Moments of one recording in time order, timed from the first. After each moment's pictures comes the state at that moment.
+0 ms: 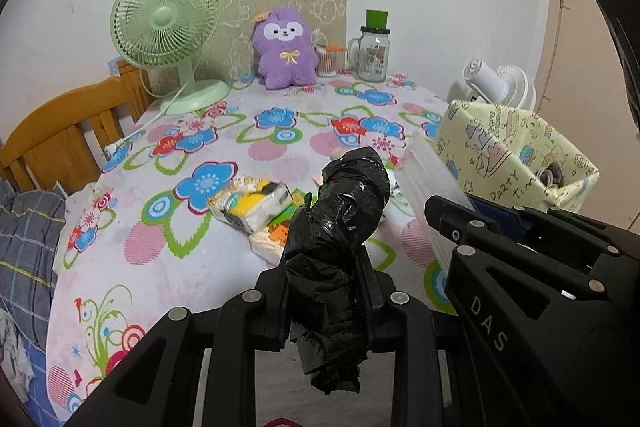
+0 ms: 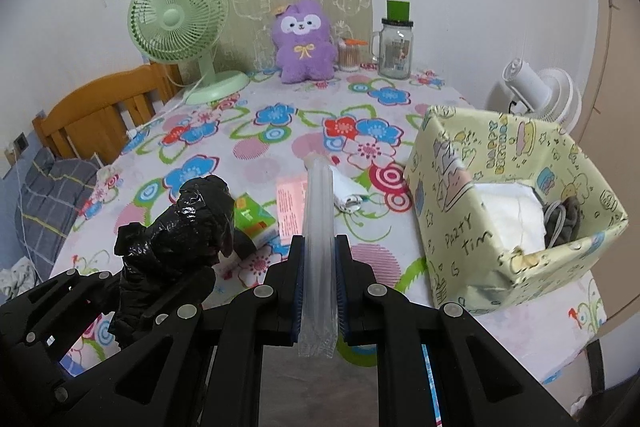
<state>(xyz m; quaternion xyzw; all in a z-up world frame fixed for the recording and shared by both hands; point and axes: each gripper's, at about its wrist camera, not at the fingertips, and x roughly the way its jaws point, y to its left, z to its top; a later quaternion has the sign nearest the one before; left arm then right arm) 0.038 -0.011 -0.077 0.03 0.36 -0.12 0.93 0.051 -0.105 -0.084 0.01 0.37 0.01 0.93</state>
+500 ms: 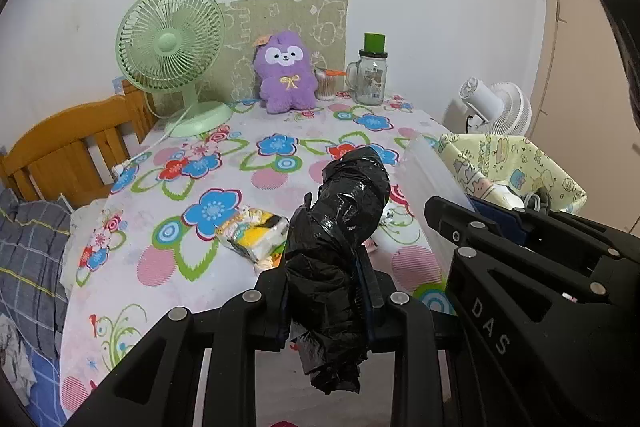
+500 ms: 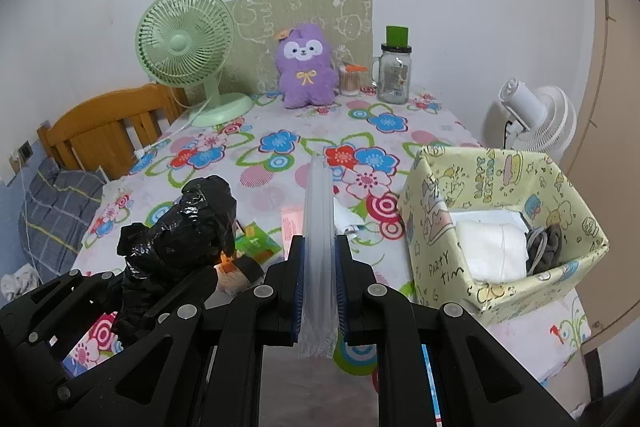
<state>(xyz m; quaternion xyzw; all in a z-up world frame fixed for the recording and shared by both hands) 0.036 -0.011 -0.049 0.03 0.33 -0.12 0.94 0.045 -0.105 -0.053 0.01 0.34 0.01 0.94</state>
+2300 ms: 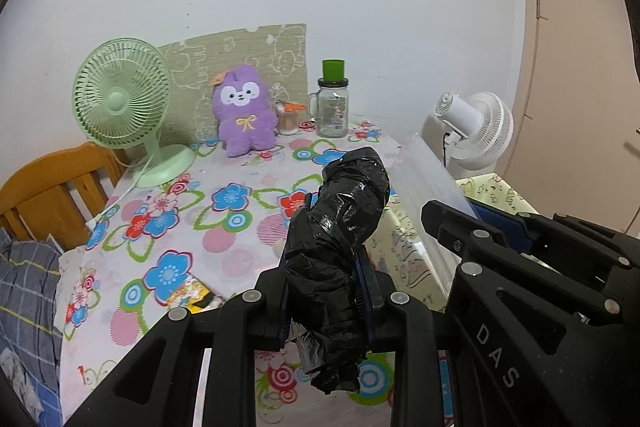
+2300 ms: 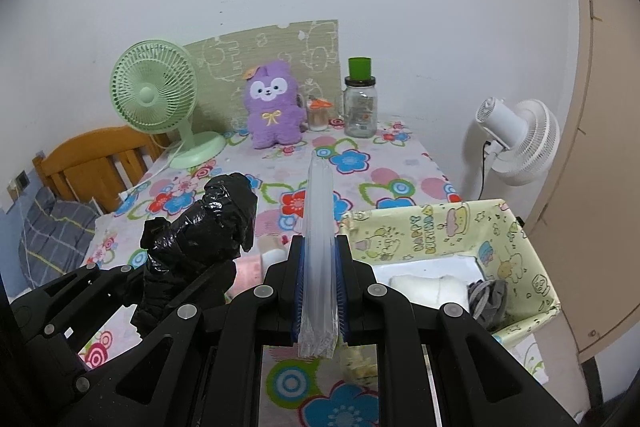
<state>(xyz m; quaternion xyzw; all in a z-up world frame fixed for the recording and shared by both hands) 0.066 -0.085 -0.011 0.05 0.31 -0.15 0.94 0.059 -0.178 -0.007 0.03 0.31 0.00 0.95</state>
